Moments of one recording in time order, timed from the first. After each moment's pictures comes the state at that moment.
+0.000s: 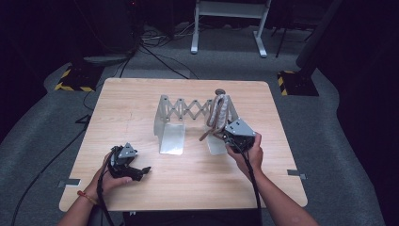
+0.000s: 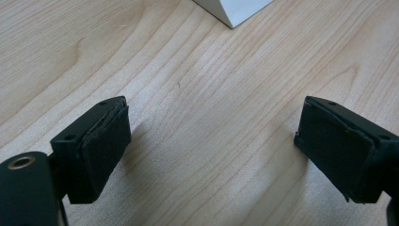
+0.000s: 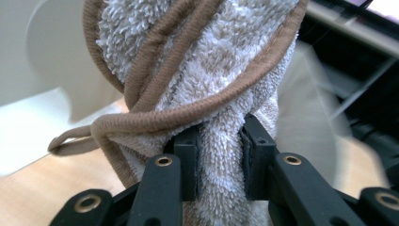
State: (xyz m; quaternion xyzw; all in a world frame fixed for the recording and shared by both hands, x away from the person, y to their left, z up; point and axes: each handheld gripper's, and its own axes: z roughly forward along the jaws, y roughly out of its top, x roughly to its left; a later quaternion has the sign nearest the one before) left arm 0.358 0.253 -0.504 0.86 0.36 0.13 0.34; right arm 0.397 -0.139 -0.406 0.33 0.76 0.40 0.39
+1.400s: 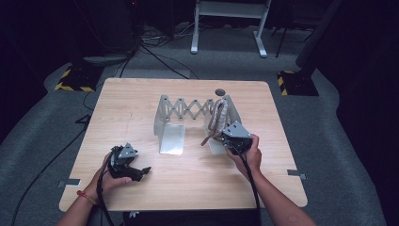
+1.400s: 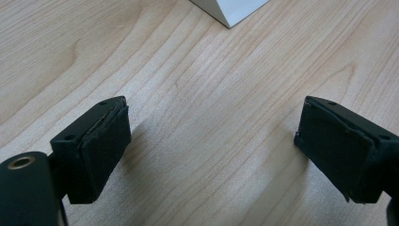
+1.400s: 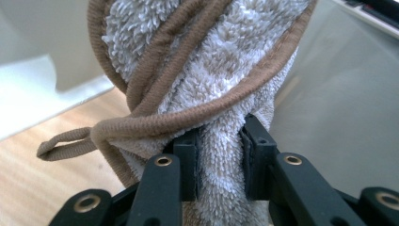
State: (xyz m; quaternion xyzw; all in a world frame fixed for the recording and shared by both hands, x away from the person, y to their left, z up) left arm 0.357 0.253 -0.504 0.86 0.35 0.13 0.34; right arm 0.405 -0.140 -0.432 0.33 0.78 0.37 0.38
